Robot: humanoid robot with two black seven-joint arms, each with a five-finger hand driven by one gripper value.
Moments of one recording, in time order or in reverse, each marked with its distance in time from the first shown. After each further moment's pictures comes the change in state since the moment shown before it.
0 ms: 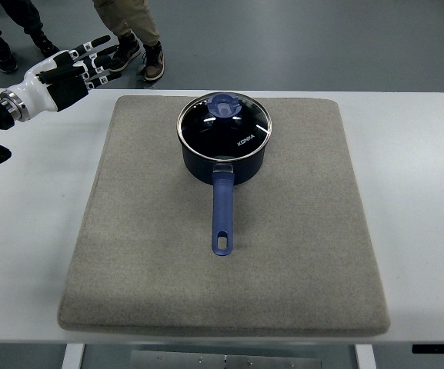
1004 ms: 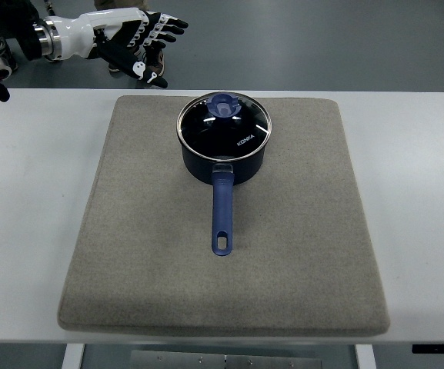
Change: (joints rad) left arm -0.257 0.010 0.005 -0.240 1.048 0.000 -0.169; right arm 0.000 0.000 0.000 0.000 0.000 0.000 0.000
